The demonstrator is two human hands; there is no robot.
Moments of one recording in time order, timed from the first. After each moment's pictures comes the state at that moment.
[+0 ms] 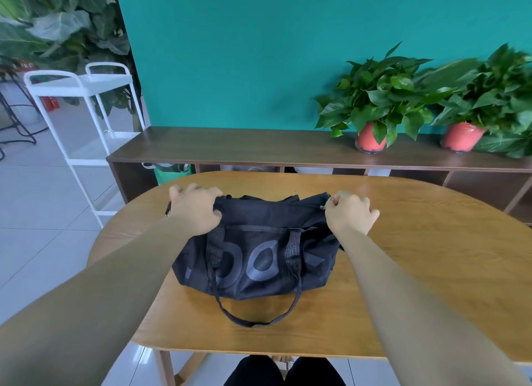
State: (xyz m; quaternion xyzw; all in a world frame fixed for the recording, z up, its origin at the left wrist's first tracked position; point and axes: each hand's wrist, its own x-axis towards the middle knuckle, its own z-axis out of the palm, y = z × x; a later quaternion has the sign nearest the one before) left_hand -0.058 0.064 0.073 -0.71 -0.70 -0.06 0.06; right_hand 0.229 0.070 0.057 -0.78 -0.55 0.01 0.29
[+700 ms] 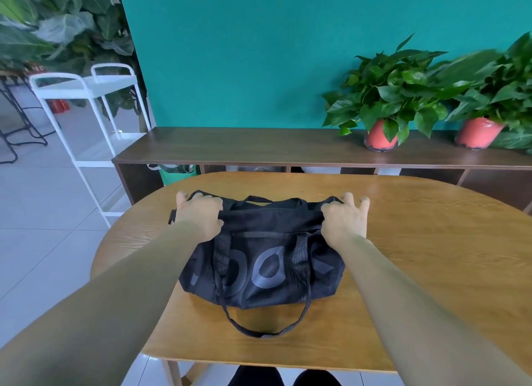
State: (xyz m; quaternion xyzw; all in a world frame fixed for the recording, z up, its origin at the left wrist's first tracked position) left_hand -0.060 0.080 0.059 -0.71 -0.70 0.00 0.07; right_hand 0.216 0.079 0.045 -0.70 -0.70 -0.13 0.03
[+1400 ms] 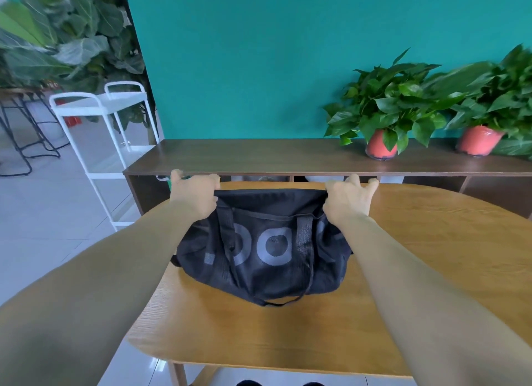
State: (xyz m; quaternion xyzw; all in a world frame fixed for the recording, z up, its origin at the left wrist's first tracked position) left_hand -0.073 0.081 0.121 -0.70 -0.70 -0.07 0.11; right_hand 0.213 0.084 0.108 -0.72 -0.67 -0.13 0.09
